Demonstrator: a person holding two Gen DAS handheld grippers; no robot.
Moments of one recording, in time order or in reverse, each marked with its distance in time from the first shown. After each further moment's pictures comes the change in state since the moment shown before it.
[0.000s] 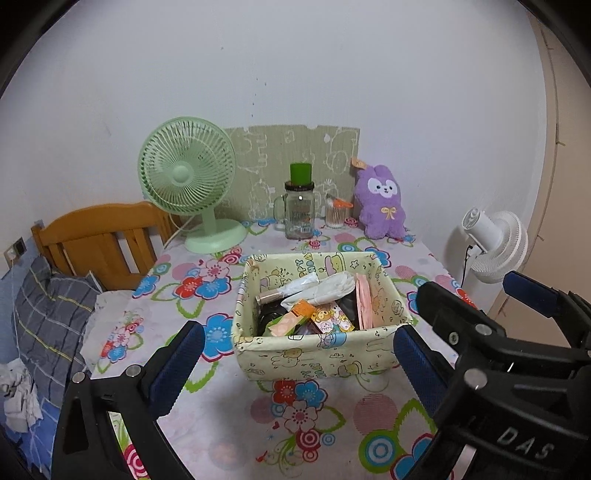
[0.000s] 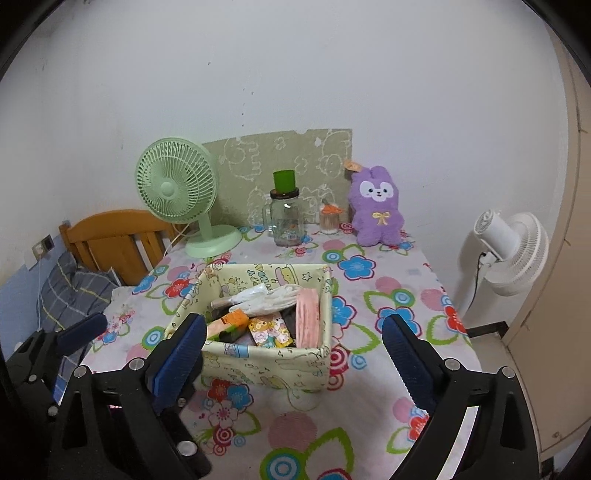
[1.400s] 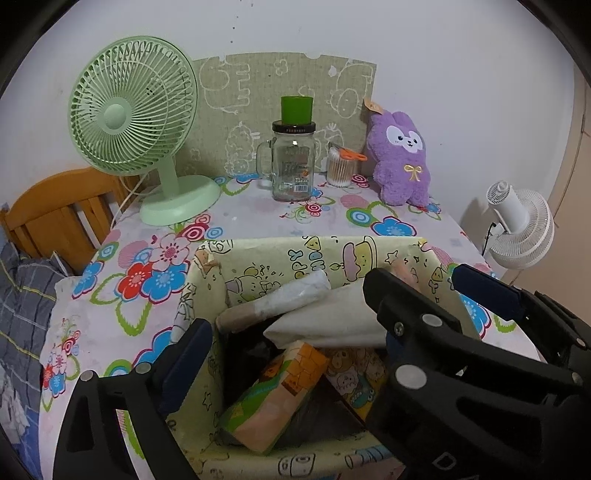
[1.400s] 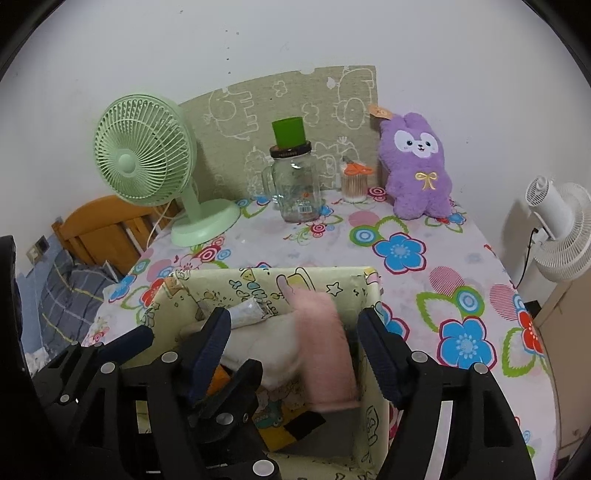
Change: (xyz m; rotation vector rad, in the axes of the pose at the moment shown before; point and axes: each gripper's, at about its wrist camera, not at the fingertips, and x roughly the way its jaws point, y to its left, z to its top) left arm 0.157 0.001 0.024 -0.013 0.201 -0.047; right arm 0.165 0.000 0.022 0.052 0.155 0.081
